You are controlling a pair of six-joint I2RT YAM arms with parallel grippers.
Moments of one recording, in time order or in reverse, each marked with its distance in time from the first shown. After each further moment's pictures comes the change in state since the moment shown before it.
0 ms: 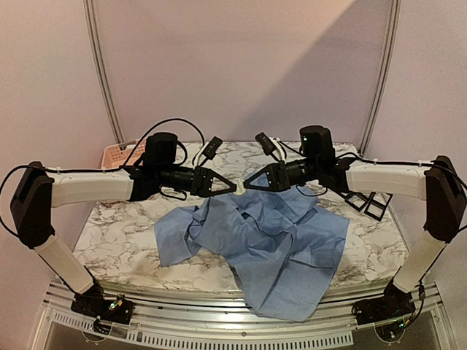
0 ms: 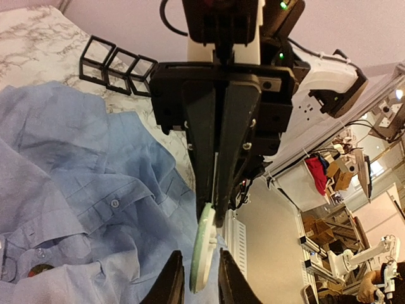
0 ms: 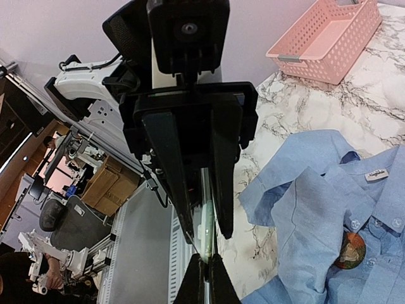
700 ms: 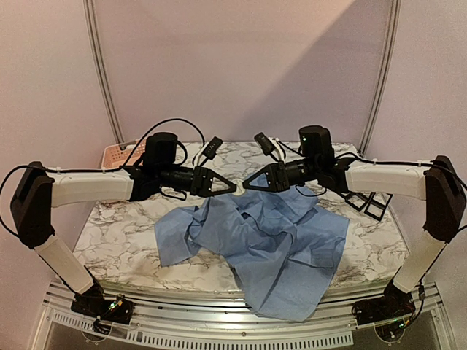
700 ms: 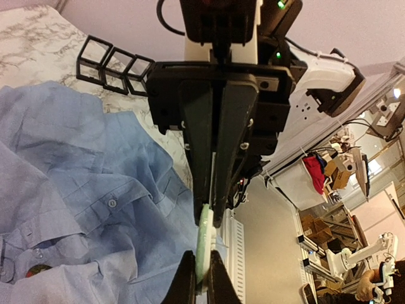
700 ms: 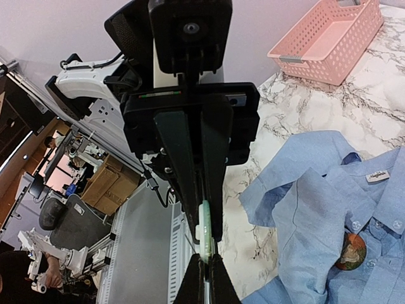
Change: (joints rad) left arm -0.001 0.001 0.000 0.004 0.011 -0.005; right arm 0.006 0.003 0.004 0.005 0.001 0.000
